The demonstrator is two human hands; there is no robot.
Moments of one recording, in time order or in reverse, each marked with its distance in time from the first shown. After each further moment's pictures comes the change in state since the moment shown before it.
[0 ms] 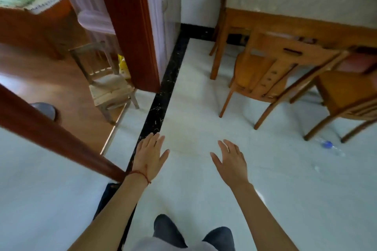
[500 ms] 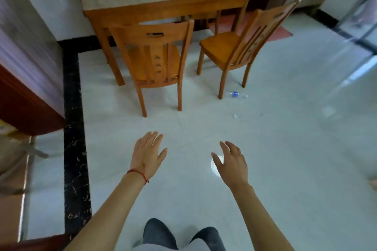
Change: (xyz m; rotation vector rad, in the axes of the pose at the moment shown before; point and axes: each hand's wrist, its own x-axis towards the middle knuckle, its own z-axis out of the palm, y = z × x) left_hand 0.011 0.256 0.080 0.044 -0.185 0.577; right_hand -0.158 0.208 -0.071 0.131 0.266 0.620
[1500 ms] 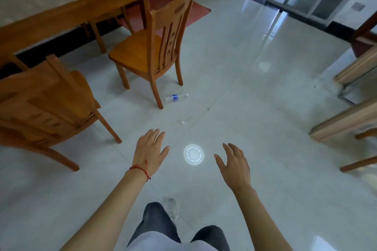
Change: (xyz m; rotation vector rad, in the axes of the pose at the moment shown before) left_hand 0.321 0.235 0.084 0.078 -0.172 0.449; right_hand 0.189 0.214 -0.092 0.070 0.130 0.482
